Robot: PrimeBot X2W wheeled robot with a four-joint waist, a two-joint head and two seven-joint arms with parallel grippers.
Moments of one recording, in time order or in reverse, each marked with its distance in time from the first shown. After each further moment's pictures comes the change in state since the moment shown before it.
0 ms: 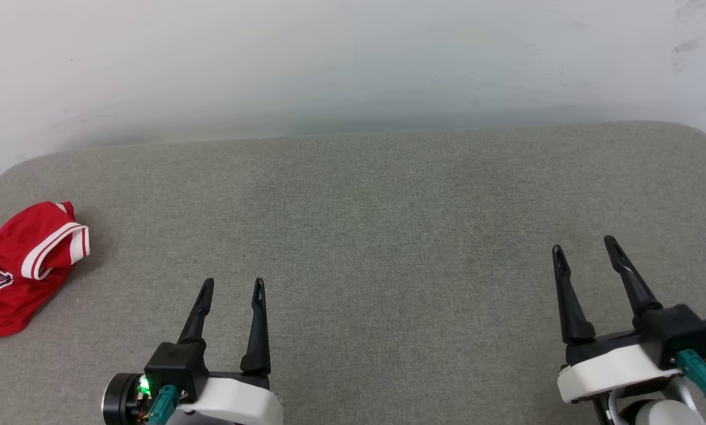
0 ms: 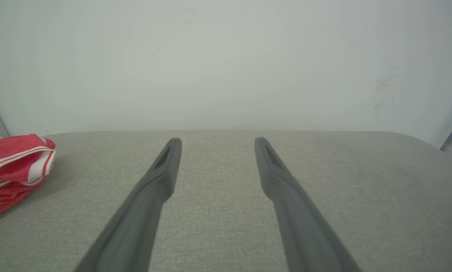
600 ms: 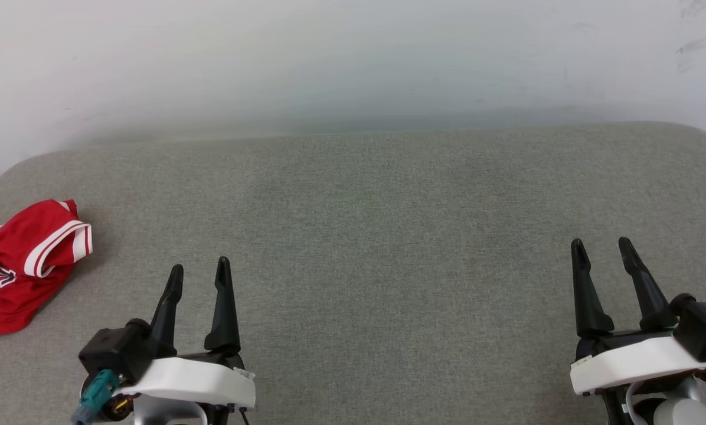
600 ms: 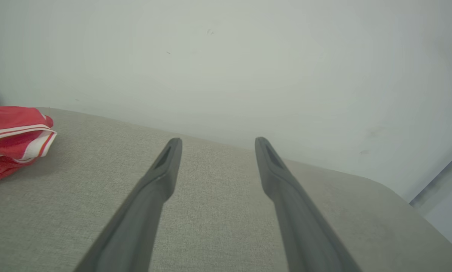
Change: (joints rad) left arm -0.001 -0.091 0.180 -0.044 -0.155 -0.136 0.048; right arm -0.003 0.000 -0.022 -0.003 0.239 0.000 0.048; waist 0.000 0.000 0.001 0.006
